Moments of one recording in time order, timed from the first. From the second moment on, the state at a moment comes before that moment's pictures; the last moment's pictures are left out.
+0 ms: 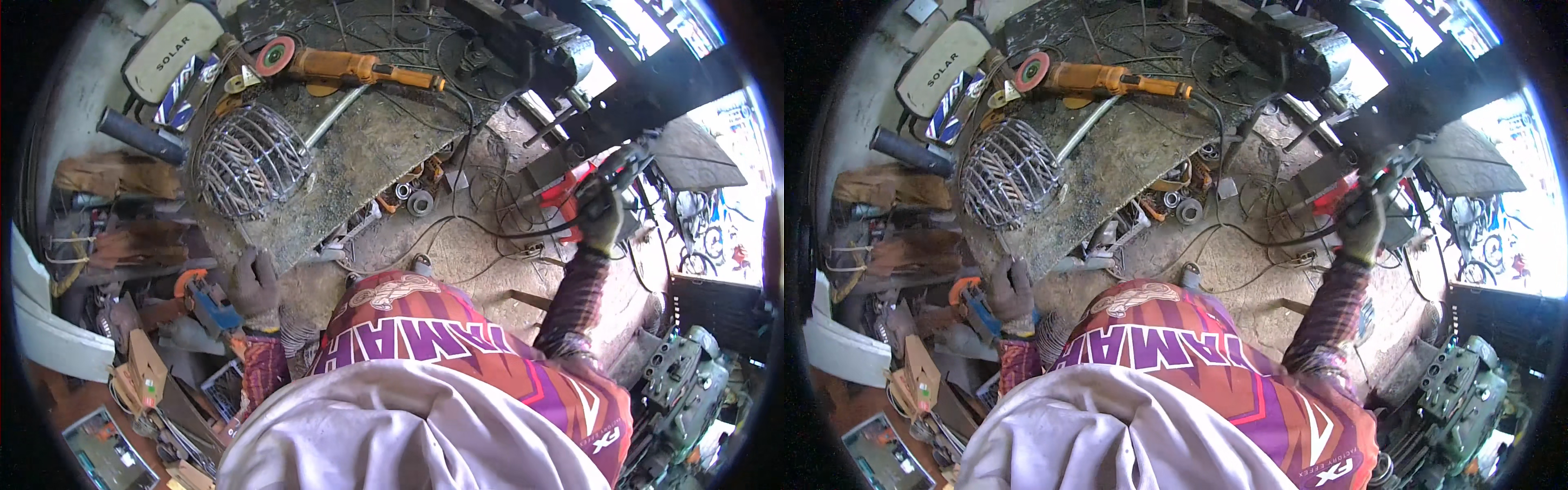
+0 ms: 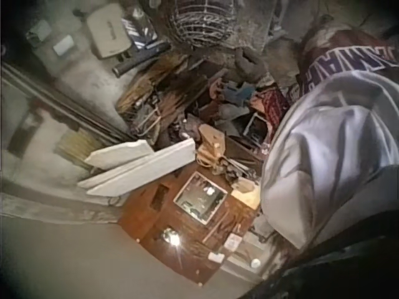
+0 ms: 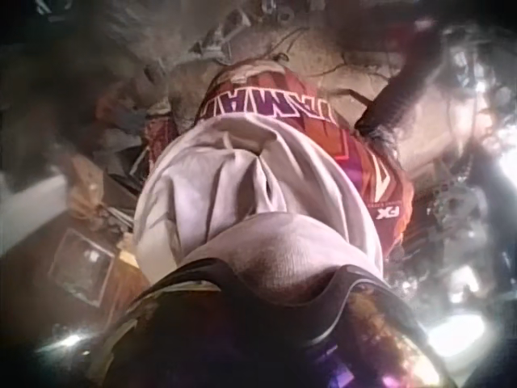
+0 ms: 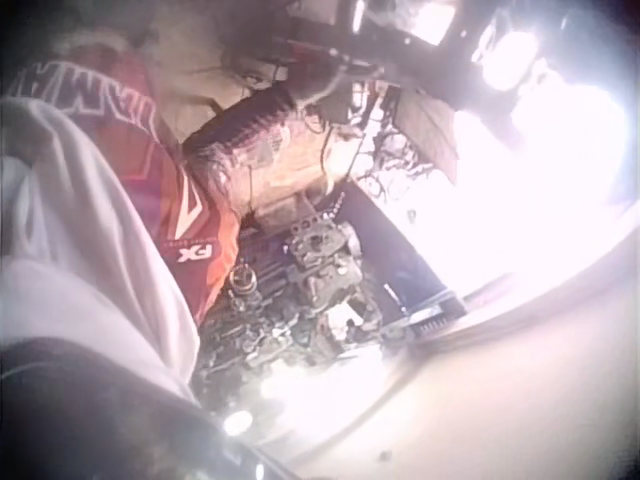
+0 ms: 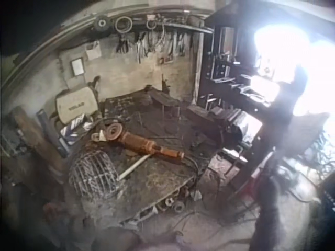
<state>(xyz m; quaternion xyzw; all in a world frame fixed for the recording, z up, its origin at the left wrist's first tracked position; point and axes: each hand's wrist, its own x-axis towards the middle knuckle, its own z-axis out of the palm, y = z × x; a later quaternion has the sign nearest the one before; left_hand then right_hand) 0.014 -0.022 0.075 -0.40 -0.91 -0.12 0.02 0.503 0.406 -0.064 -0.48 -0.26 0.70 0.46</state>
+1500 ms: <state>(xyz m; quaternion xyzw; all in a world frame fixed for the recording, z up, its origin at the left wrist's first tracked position) -0.082 0.340 -0.102 -0.17 -0.82 -0.52 -0.17 0.625 0.060 0.035 -0.51 0.16 0.68 0.49</state>
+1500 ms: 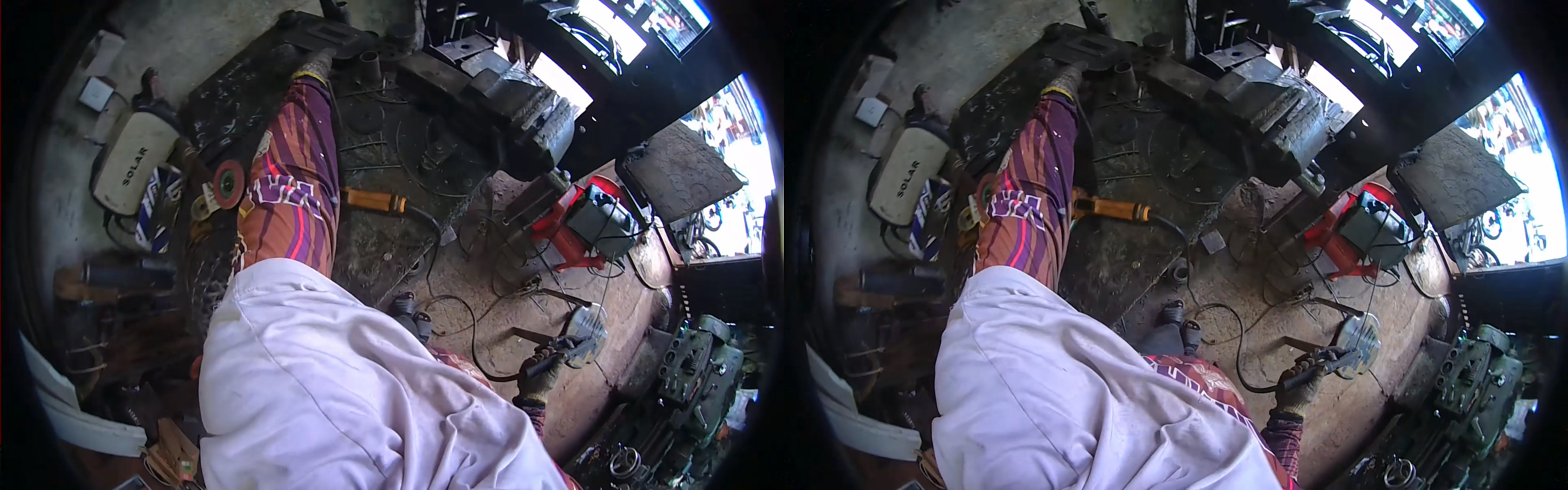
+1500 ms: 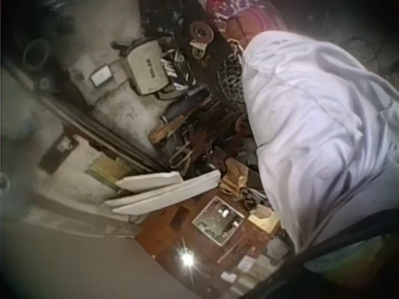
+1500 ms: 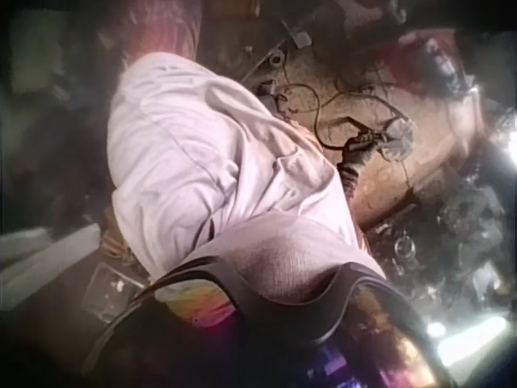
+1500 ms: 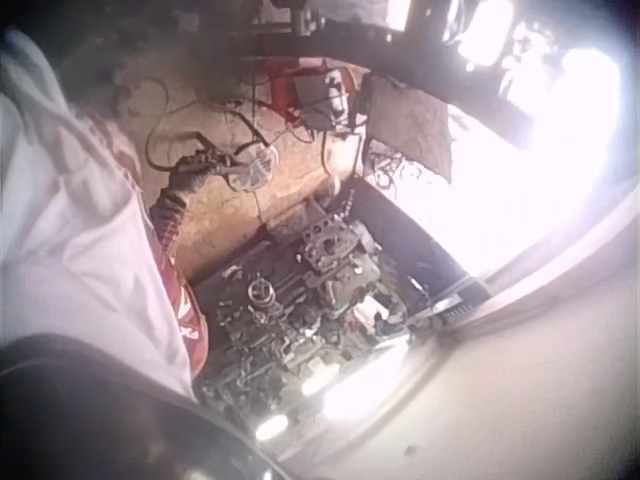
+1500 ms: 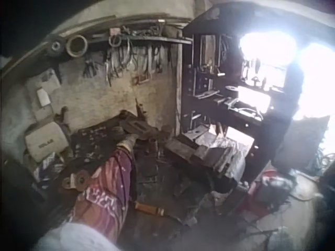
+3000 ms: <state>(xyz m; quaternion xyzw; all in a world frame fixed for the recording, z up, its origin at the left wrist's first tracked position) 0.017 0.132 0.085 0.02 -0.66 -0.56 -0.50 0.448 0.278 0.052 -0.61 -0.46 0.52 0.38</state>
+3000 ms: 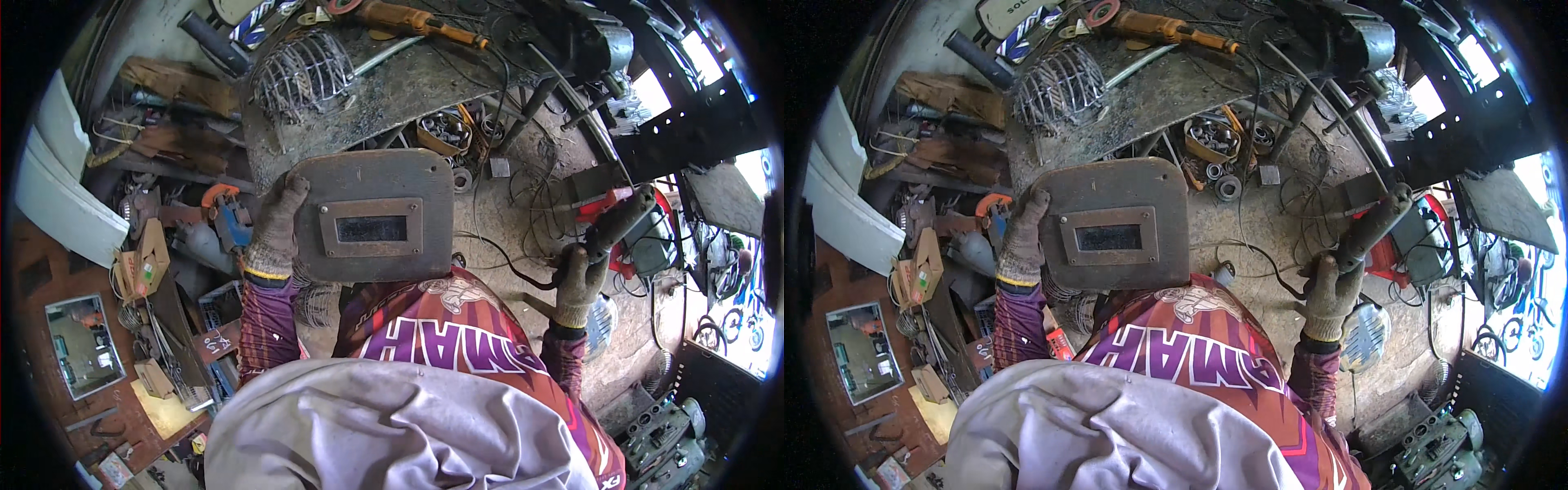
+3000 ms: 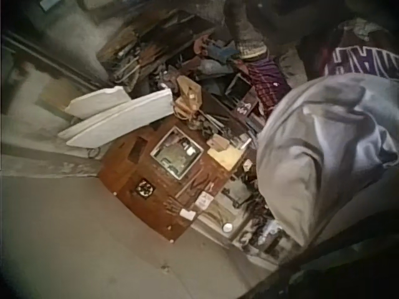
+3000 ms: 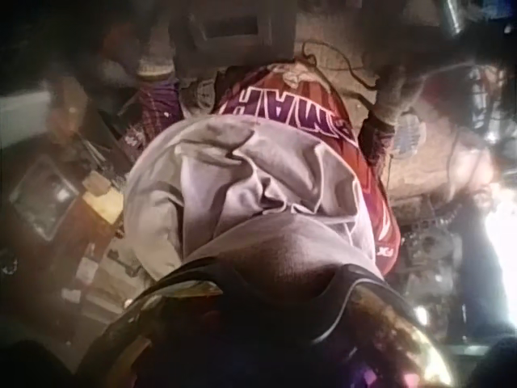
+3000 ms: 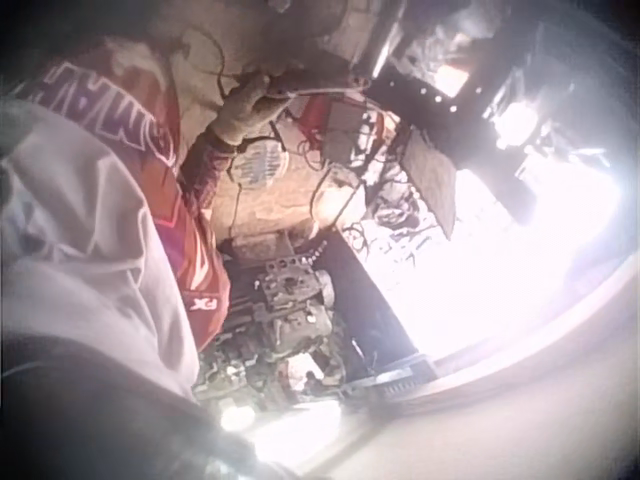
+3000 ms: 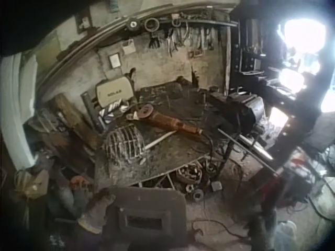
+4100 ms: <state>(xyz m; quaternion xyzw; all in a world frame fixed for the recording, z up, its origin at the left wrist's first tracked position) -0.029 0.057 0.129 -0.13 -0.64 -0.71 -0.26 0.396 0.323 0.104 -0.60 -0.57 0.54 0.15</state>
